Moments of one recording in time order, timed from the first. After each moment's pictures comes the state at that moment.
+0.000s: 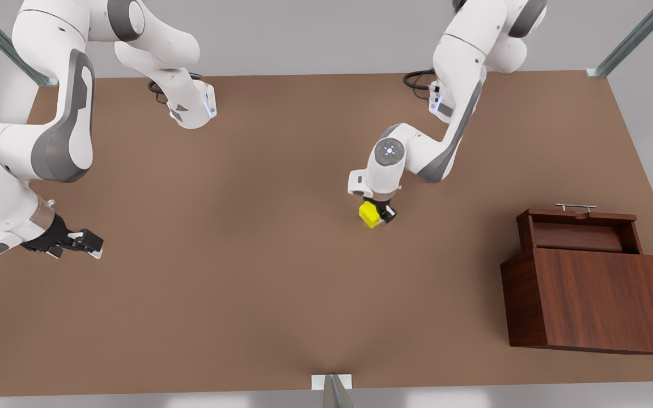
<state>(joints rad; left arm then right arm) -0.65 0.29 0.01 -1.94 0.07 2.26 0.24 0.01 0.32 -0.07 -1.34 0.04 1.80 -0.03</state>
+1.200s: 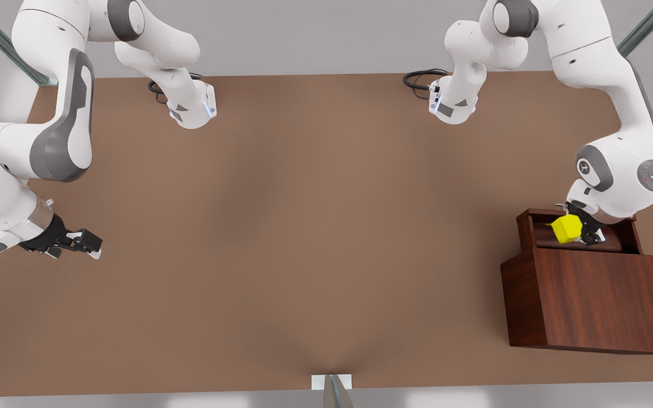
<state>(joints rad) -0.41 0.32 0.73 -1.91 -0.11 2.18 1.77 0.01 0.32 -0.07 -1.34 0.04 1.80 -0.03</state>
